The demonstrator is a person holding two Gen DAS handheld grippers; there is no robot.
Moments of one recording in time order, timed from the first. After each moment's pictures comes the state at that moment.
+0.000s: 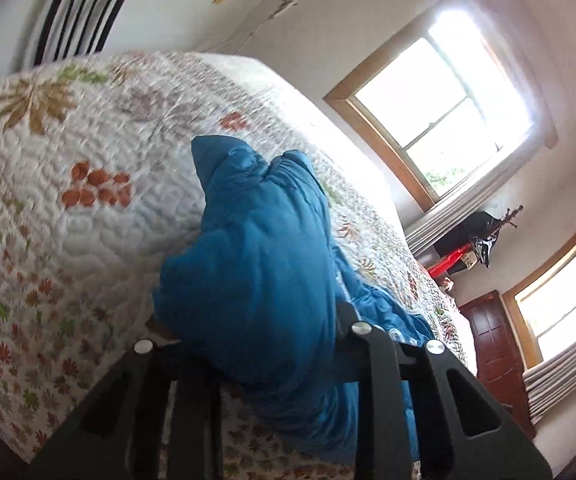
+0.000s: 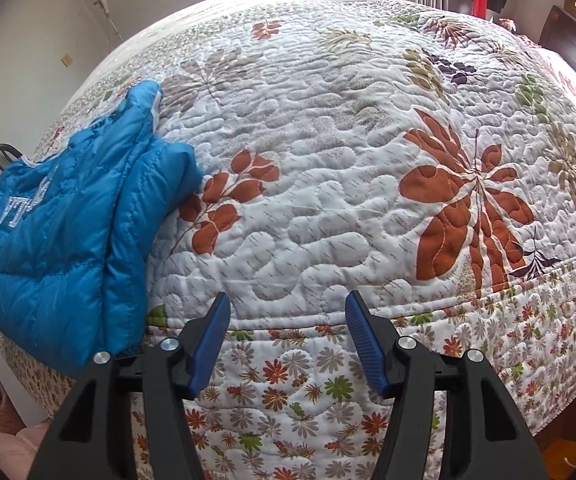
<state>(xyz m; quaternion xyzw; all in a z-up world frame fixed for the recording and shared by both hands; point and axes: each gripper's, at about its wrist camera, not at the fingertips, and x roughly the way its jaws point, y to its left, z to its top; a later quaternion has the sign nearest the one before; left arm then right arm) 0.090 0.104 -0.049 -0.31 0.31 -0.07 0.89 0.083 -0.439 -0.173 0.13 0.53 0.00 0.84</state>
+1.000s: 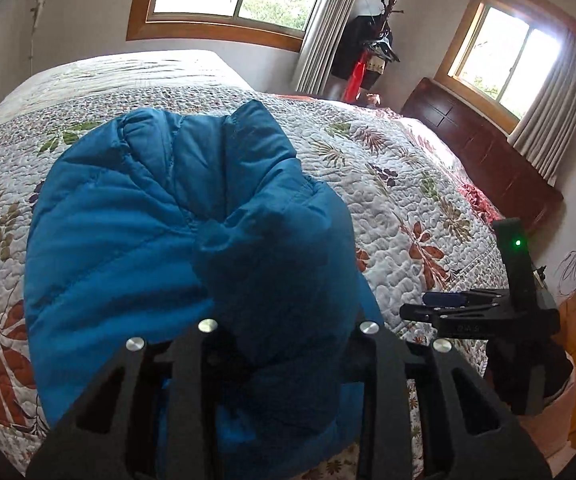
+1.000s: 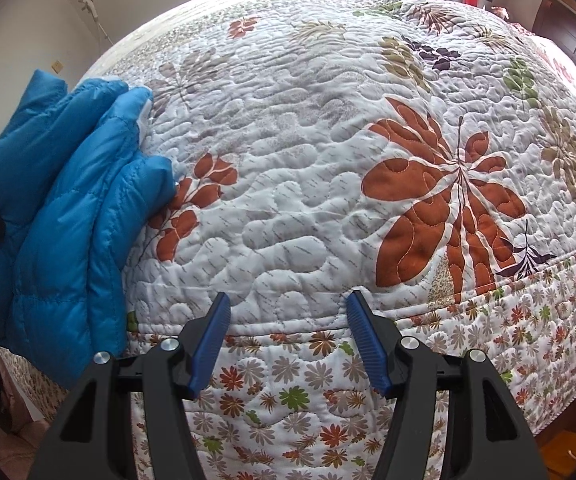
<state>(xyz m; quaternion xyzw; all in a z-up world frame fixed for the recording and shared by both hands) 0.128 -0.200 -0.081 -0.01 0.41 -0.30 0.86 0.091 -0.462 -0.181 0.15 0.54 0.00 0.83</state>
